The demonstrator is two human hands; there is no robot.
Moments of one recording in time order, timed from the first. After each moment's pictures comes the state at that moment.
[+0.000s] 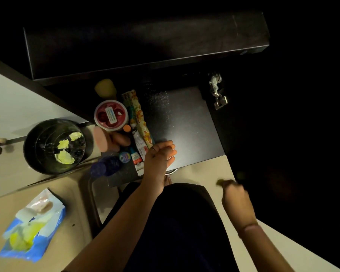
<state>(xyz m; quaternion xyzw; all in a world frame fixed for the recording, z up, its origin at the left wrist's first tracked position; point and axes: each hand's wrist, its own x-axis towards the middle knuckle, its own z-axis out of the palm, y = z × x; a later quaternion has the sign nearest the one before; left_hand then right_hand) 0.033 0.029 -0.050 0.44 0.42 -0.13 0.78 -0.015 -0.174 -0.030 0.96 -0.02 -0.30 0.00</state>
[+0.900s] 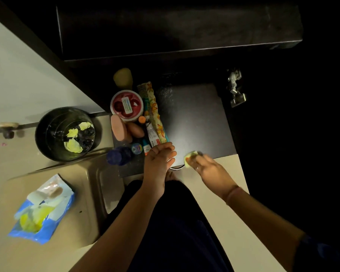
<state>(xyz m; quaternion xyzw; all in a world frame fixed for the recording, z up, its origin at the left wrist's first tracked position) 0.007 0.049 -0.047 0.41 0.46 -0.09 0.79 0.022 -0.126 -0.081 0.92 0.30 -0.21 -0.14</state>
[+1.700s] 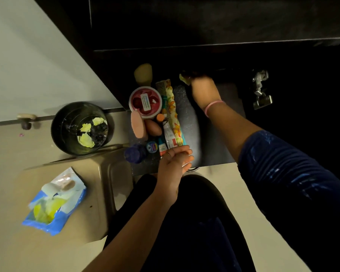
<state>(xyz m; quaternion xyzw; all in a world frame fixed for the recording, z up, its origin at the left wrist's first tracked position) -0.004 0.055 -0.041 0.39 0.44 -0.11 0.80 0.221 0.015 -0.093 0.95 0.26 -0.15 -0.09</state>
